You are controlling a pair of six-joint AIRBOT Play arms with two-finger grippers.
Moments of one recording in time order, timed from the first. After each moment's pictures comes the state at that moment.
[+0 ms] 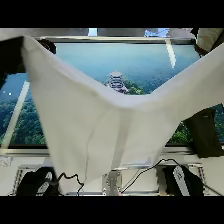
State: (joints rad) left arm 0.03 -0.60 1.09 0.51 -0.67 -1.29; right arm -0.68 -0.78 1.56 -0.39 1.37 1.02
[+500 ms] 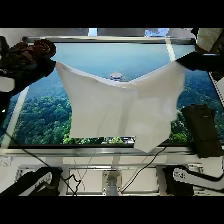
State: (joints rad) left arm 0.03 -1.14 1.10 0.85 -0.48 -1.49; right arm -0.25 -1.38 1.52 -0.76 1.14 1.12
